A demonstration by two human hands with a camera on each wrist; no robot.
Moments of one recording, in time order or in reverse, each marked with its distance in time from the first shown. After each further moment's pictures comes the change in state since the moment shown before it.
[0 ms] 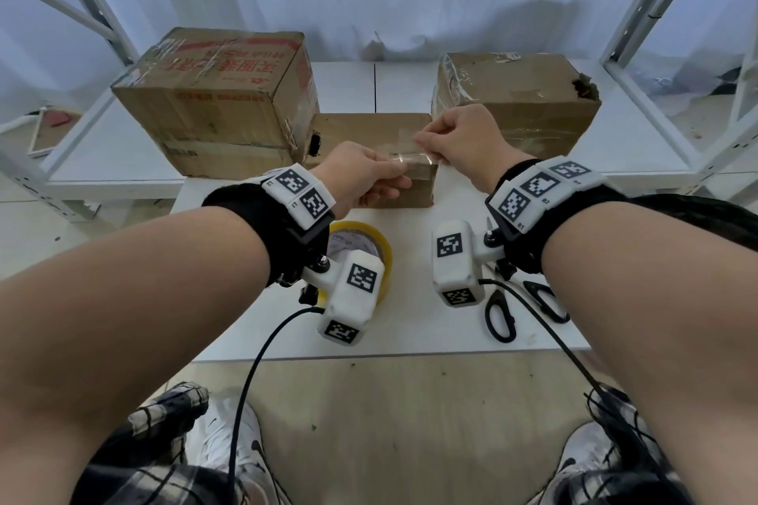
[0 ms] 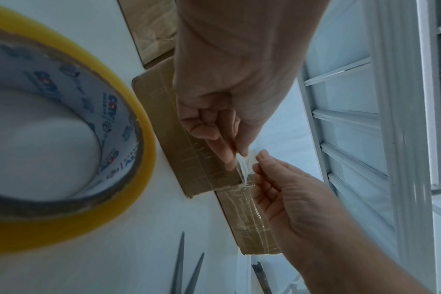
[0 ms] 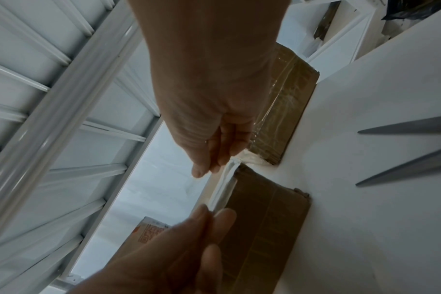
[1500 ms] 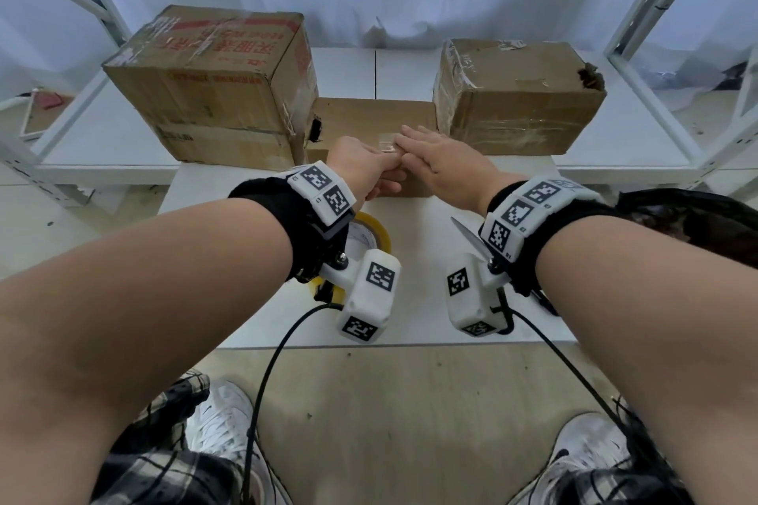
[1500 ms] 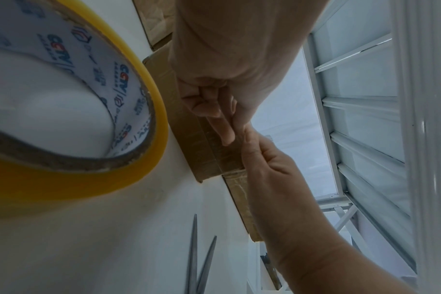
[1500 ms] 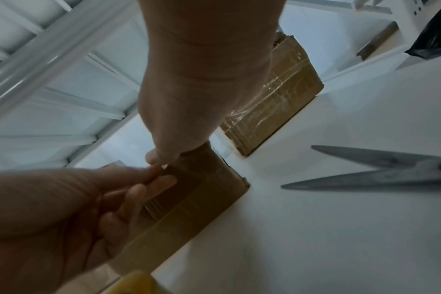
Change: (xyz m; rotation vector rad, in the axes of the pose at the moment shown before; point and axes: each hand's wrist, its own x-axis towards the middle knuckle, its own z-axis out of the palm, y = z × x) left_hand 0.003 -0.011 0.014 -0.023 0.162 0.000; right_hand -0.020 0.015 0.013 -0.663 -0.371 -0.304
